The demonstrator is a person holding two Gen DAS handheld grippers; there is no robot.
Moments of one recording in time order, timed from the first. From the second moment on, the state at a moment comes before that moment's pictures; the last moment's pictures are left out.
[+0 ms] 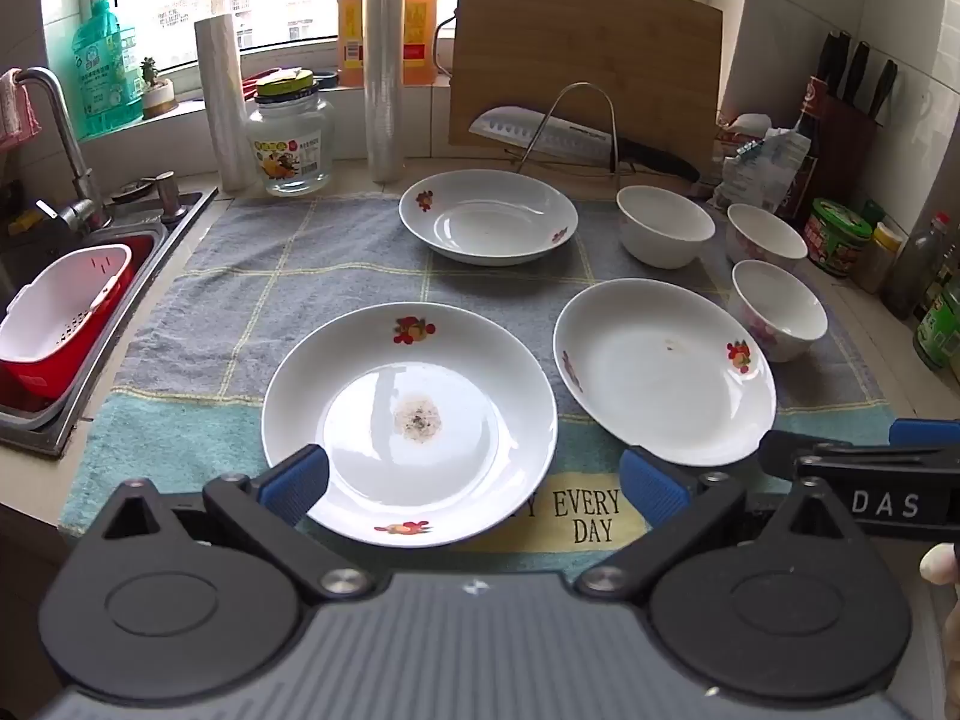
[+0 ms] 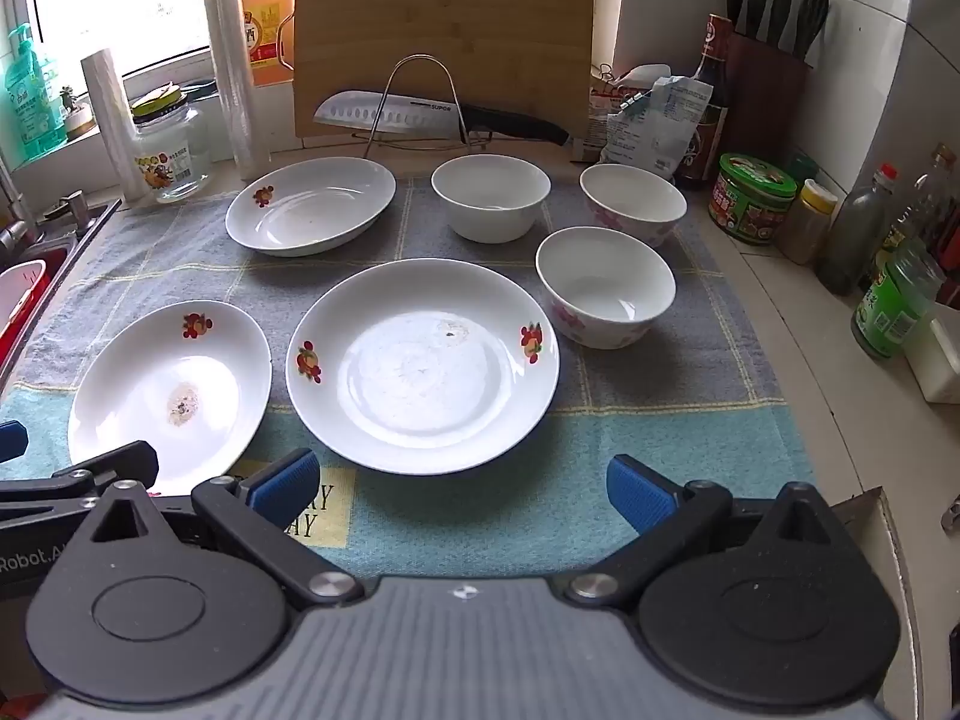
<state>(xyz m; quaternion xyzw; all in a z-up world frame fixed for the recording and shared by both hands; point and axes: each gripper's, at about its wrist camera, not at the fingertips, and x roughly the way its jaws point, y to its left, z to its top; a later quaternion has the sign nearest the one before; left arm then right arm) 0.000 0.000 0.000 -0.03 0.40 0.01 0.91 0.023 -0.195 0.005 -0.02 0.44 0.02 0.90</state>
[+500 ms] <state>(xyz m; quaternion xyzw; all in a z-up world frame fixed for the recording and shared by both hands) 0.000 -0.006 0.001 -0.03 0.40 0.01 0.92 0.022 -0.197 0.006 -0.02 0.44 0.02 0.90</state>
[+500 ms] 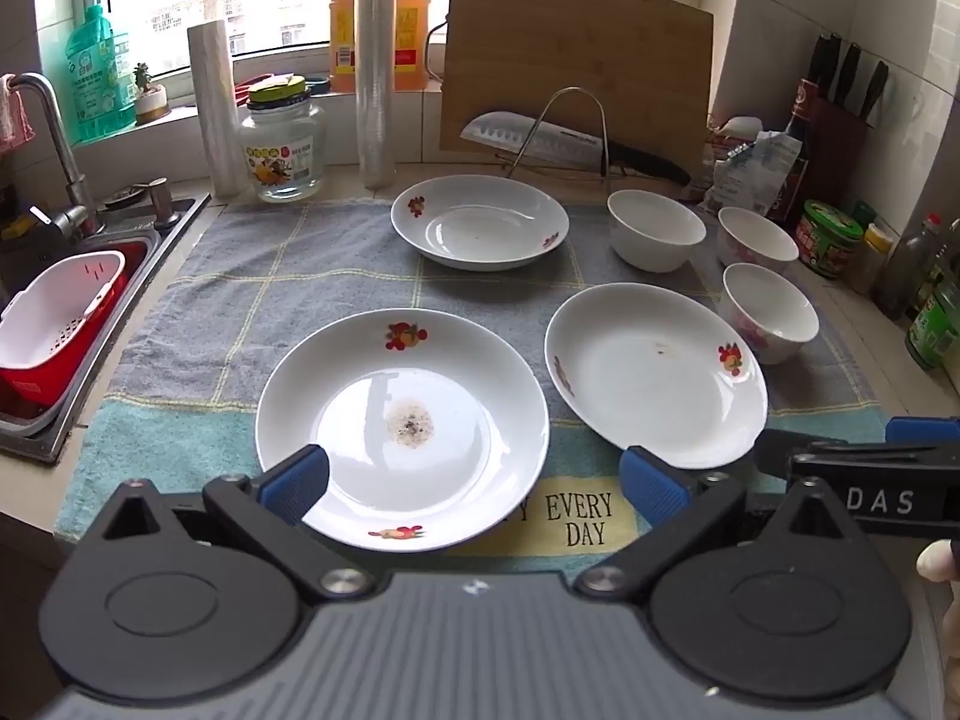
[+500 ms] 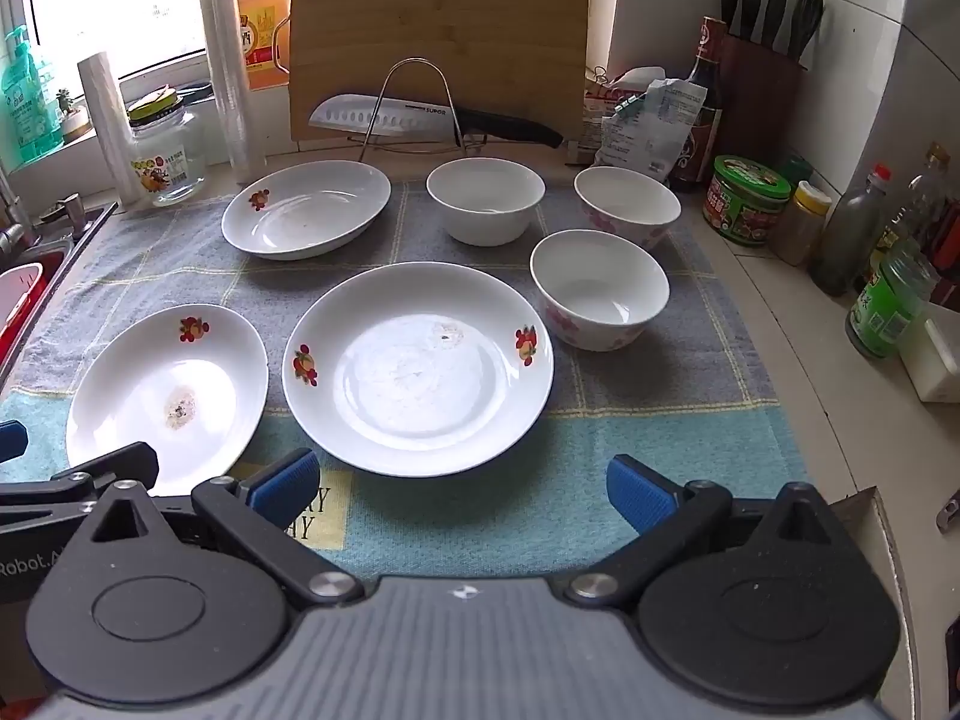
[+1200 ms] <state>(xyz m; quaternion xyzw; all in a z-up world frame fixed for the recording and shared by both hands) -0.002 0.001 0.006 -0.03 0.39 0.00 0.92 0.020 -0.194 0.010 -0.02 0.43 0.02 0.90</state>
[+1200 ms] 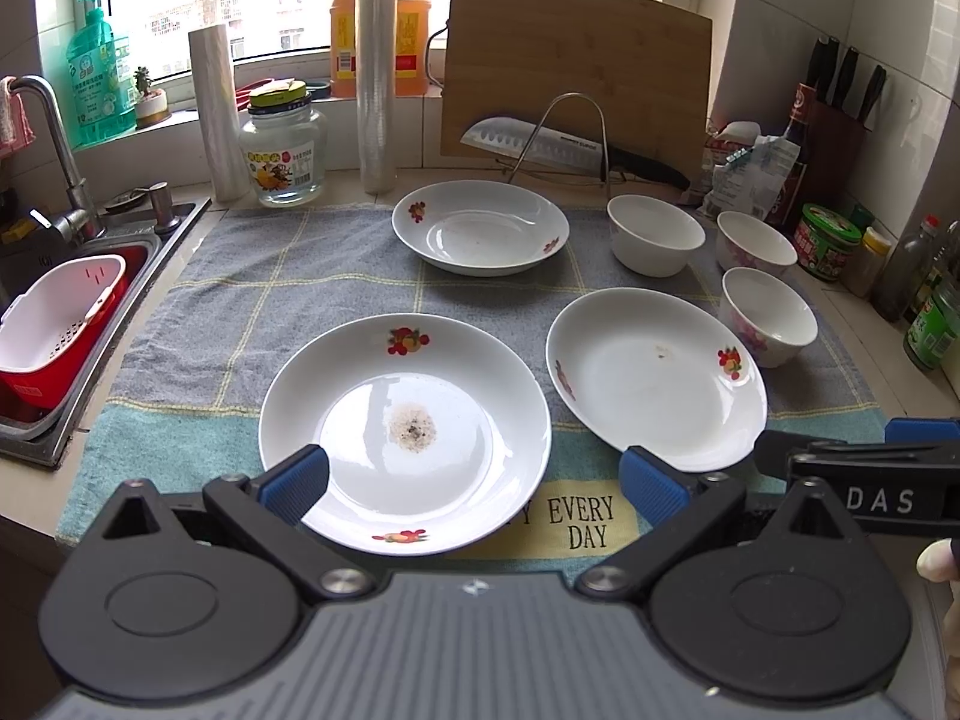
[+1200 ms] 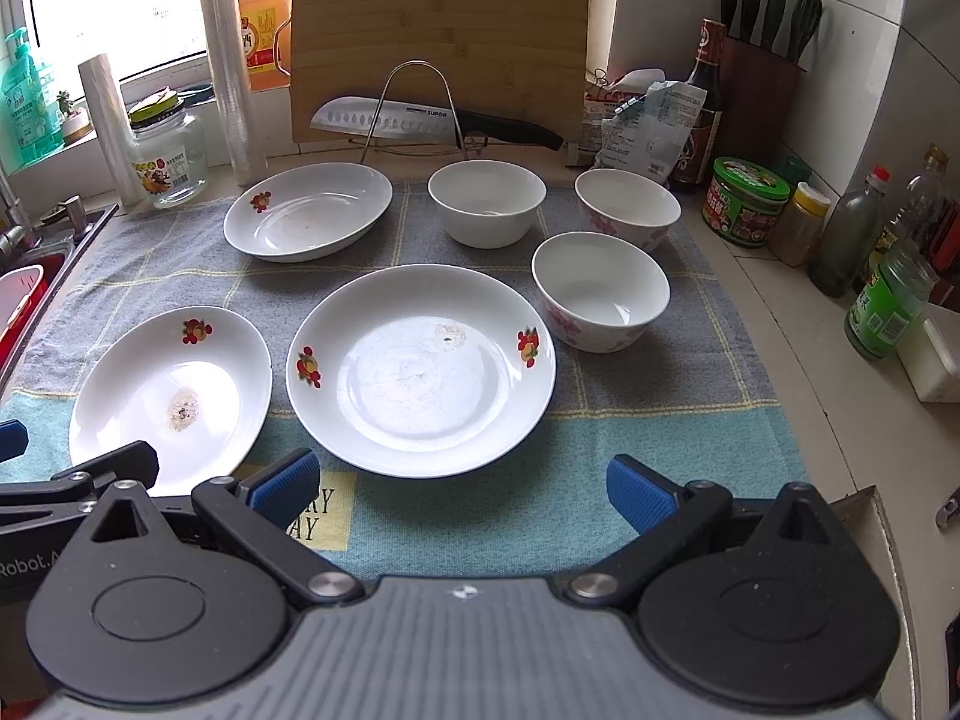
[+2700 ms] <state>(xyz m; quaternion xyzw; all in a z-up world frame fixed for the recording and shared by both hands) -0.007 0.005 0.007 -0.03 0.37 -0.01 0.93 0.013 -0.193 0.014 0.00 0.42 0.02 0.91</state>
